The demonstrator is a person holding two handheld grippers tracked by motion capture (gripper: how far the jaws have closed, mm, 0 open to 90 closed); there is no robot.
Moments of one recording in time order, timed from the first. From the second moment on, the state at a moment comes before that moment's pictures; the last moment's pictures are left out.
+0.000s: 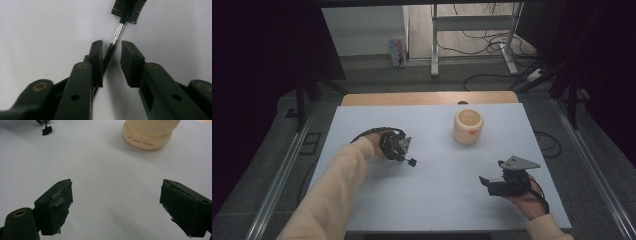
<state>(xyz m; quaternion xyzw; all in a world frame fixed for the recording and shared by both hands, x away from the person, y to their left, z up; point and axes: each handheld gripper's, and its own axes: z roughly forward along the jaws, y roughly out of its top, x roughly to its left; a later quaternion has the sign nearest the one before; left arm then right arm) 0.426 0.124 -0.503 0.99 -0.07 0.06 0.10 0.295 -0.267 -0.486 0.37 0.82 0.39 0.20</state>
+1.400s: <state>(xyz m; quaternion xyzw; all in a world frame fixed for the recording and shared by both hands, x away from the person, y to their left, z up) 0.415 0.136 -0.473 0.99 -0.05 0.09 0.10 0.293 -0.267 -0.482 0.37 0.82 0.40 0.21</state>
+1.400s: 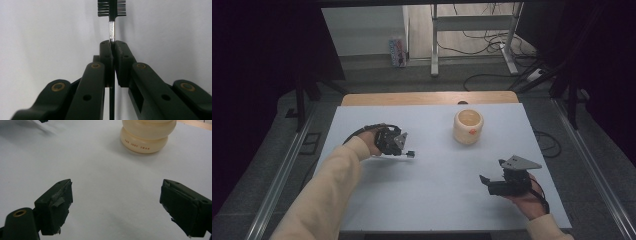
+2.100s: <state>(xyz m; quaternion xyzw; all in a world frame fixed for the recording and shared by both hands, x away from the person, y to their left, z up) 0.398 0.157 -0.443 0.98 0.00 0.12 0.17 0.293 -0.266 -0.482 0.37 0.82 0.40 0.21</state>
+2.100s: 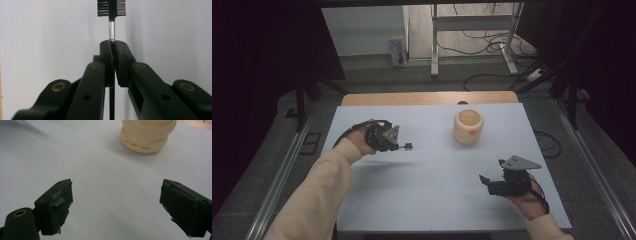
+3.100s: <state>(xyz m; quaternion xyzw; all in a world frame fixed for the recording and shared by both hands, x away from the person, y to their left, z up) 0.347 0.185 -0.401 0.91 0.10 0.16 0.37 0.291 -0.258 -0.480 0.36 0.82 0.40 0.21</state>
